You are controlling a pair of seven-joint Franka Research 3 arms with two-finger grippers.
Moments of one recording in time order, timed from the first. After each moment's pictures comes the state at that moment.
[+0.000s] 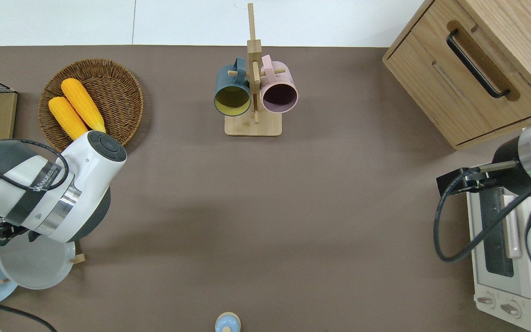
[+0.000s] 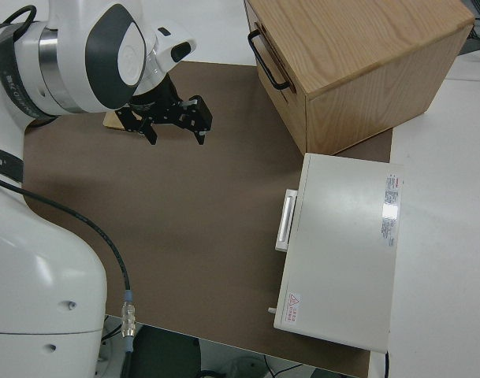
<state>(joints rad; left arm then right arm) -0.08 0.16 -0.10 -1.98 0.77 1.37 -0.67 -0.26 0.02 0.38 -1.49 -0.03 1.38 0.04</state>
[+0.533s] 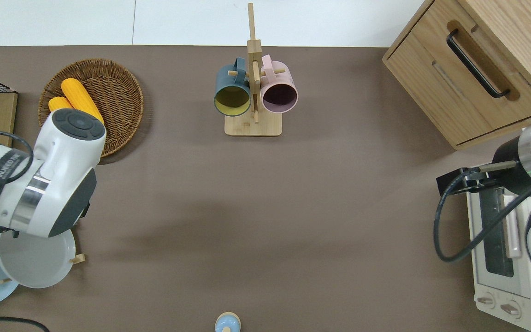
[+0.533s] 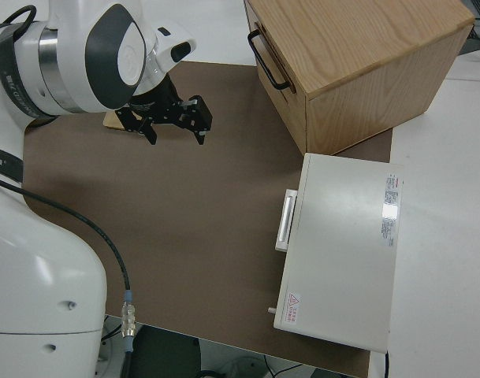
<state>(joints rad) -0.08 0.13 -0.10 -1.85 0.54 1.39 -0.60 -0.26 0.02 0.38 -1.49 -0.03 1.38 0.04</state>
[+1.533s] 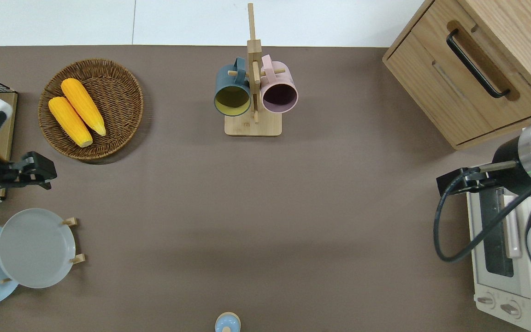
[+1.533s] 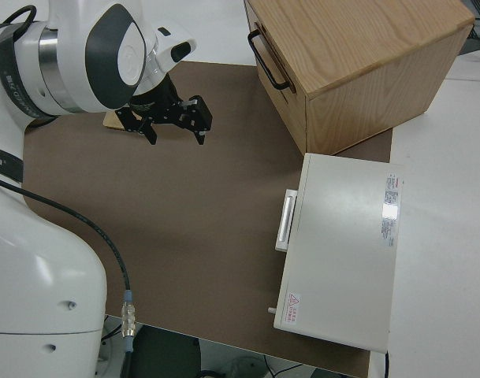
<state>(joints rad) -0.06 0.02 -0.02 -1.52 0.17 1.39 -0.40 -0.26 0.02 0.38 -1.49 -0.03 1.38 0.04</state>
